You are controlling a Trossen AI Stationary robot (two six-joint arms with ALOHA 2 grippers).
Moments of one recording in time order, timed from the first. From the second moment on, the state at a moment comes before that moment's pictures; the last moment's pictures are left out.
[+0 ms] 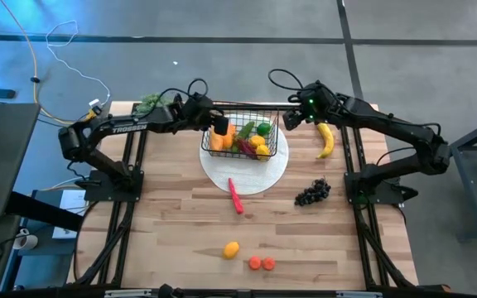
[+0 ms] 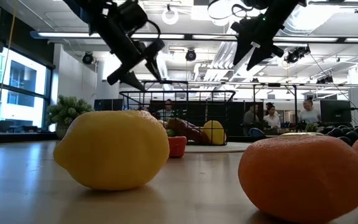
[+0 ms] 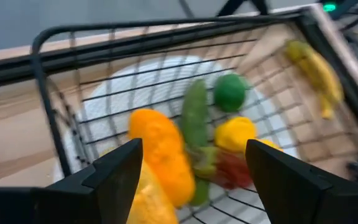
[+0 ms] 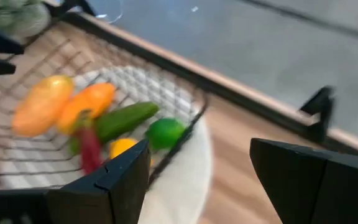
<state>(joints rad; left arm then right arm) 0.60 1.48 1.04 -0.30 -0.12 -0.67 -0.51 1.27 1.16 -0.69 0.22 0.42</state>
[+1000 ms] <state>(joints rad) 0.54 1.21 1.04 -0.43 0.49 -0.53 -0.08 1.27 1.16 -0.42 0.21 0.89</state>
